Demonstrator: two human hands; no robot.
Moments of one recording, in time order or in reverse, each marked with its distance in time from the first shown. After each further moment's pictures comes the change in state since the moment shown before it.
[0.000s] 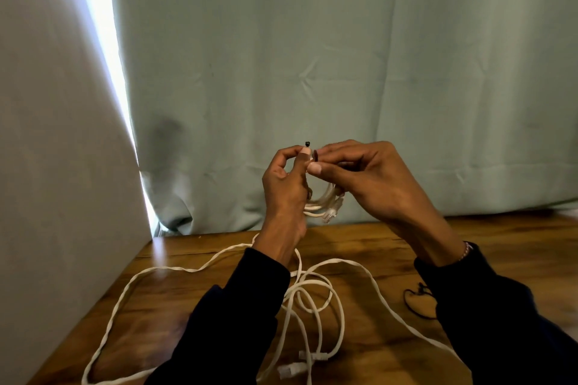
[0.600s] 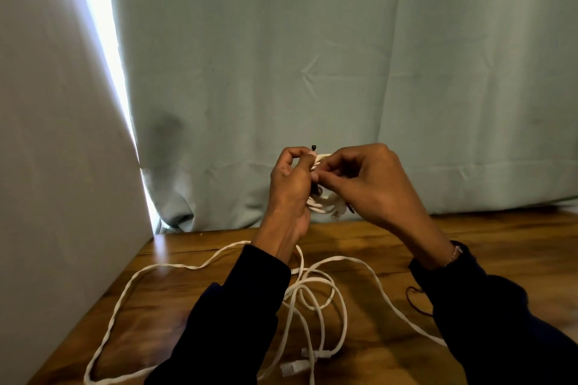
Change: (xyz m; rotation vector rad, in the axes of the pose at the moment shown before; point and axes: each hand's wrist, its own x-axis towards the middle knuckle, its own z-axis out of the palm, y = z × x) left_hand 0.003 0.001 -0.001 -0.078 -0.132 -0.144; right_hand 0.003 0.012 0.009 -0.352 0.085 -0.017
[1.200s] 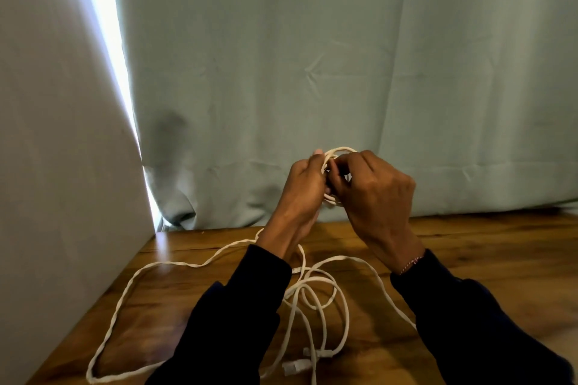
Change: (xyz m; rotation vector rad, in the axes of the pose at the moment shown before) left_hand 0.003 -0.007 0.002 0.278 -0.177 0.065; right_hand 0.000 0.047 0.033 -0.689 0.510 -0.411
